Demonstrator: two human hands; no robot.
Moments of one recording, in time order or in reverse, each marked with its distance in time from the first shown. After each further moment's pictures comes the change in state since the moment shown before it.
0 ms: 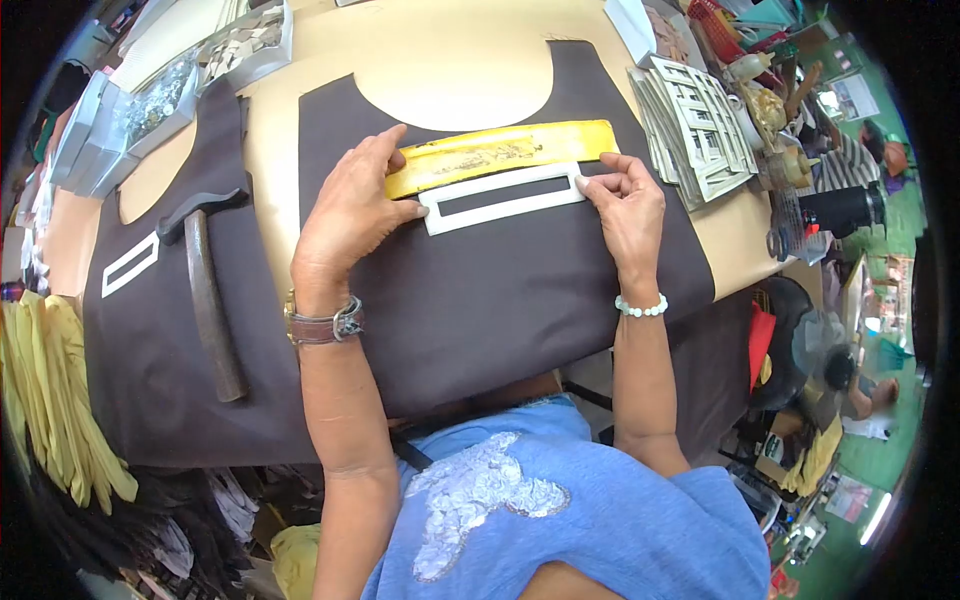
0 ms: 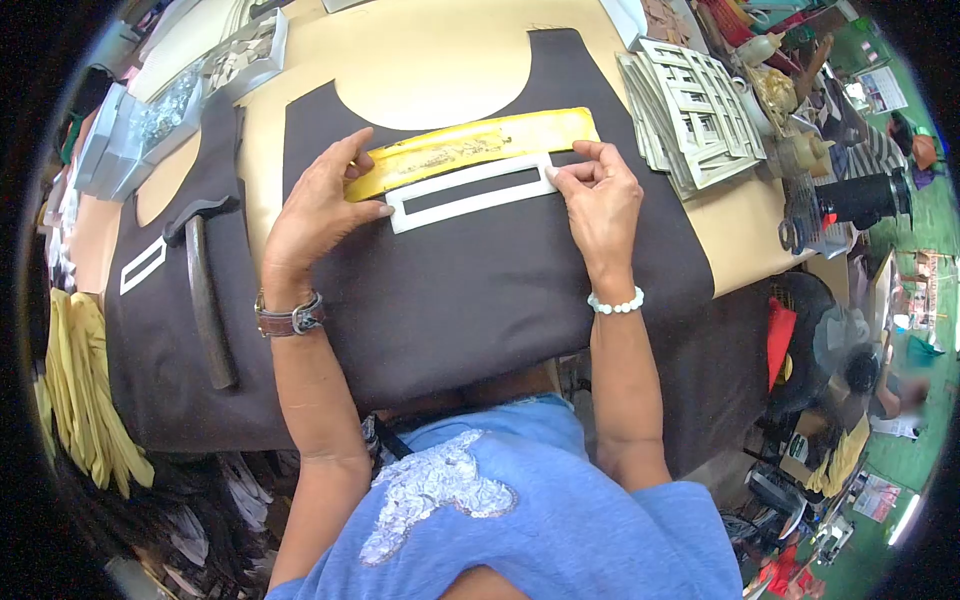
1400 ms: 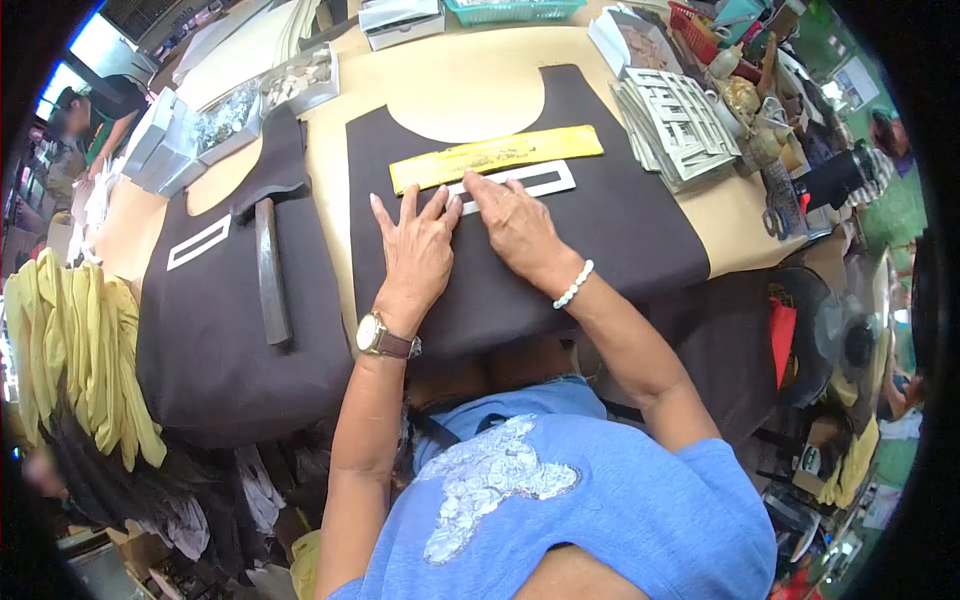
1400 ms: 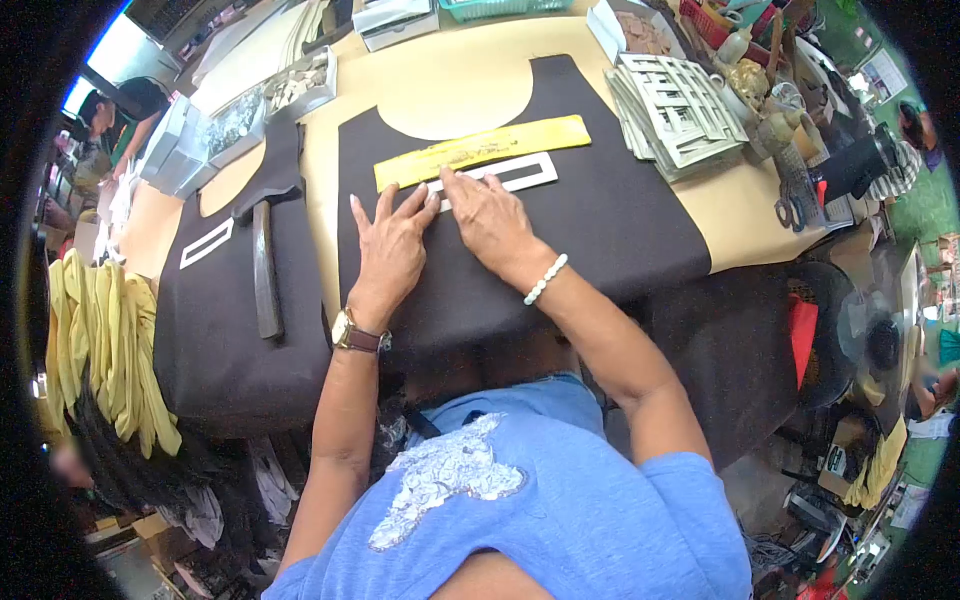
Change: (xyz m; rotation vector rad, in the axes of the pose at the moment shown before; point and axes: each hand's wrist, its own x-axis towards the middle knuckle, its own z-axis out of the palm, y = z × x) left_hand -0.065 0.030 0.039 0.682 0.116 0.176; right_hand -0.052 -0.017 0.064 -0.474 -0.316 -0.844
